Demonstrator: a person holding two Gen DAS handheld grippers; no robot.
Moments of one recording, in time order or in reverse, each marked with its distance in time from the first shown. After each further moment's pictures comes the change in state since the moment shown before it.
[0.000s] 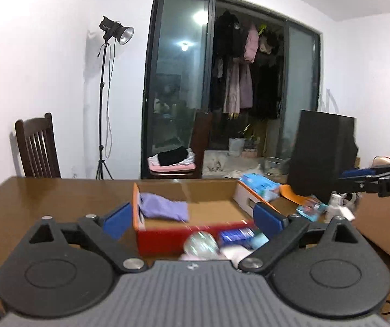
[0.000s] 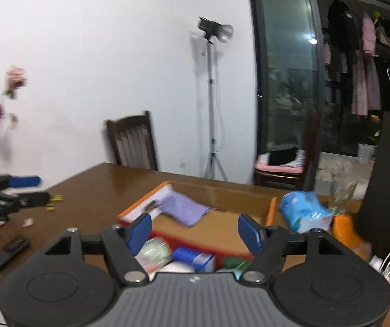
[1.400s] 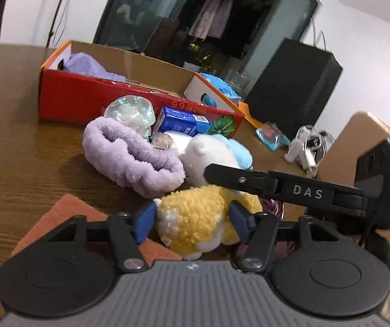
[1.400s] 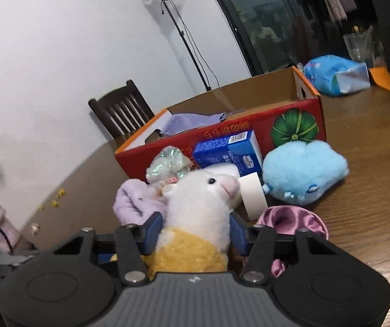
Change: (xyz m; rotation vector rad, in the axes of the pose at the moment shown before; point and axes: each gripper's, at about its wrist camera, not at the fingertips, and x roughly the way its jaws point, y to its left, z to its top) left arm 0.123 -0.001 -0.114 -0.280 0.371 -0.296; right arm 0.146 0.006 -0.135 0.399 0.131 0.034
